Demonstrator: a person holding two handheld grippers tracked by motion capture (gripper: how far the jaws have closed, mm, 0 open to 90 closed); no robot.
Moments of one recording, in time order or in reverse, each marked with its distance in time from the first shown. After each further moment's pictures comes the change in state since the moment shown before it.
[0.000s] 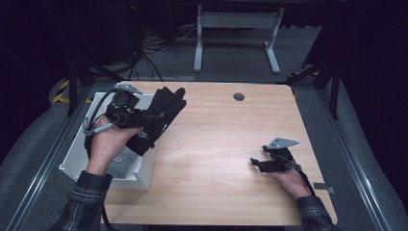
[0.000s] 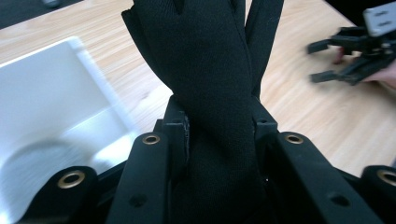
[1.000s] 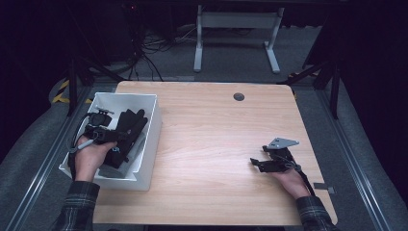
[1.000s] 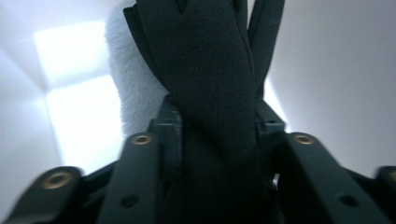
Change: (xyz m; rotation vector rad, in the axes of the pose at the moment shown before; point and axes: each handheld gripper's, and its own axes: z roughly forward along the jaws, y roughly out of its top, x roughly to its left) left arm 0.096 -0.090 0.046 0.133 0.198 -0.272; right arm 0.000 0.000 0.000 -0.001 -0.004 0.001
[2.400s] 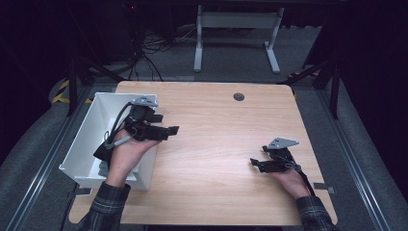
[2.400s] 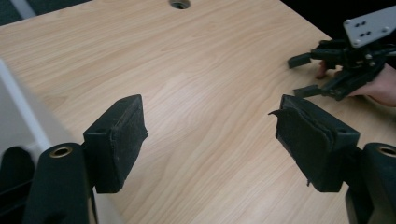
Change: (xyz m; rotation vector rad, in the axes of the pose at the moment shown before) left arm -0.153 0.040 -0.029 -0.220 -0.290 0.307; right arm 0.000 0.000 0.000 0.001 0.001 -0.001
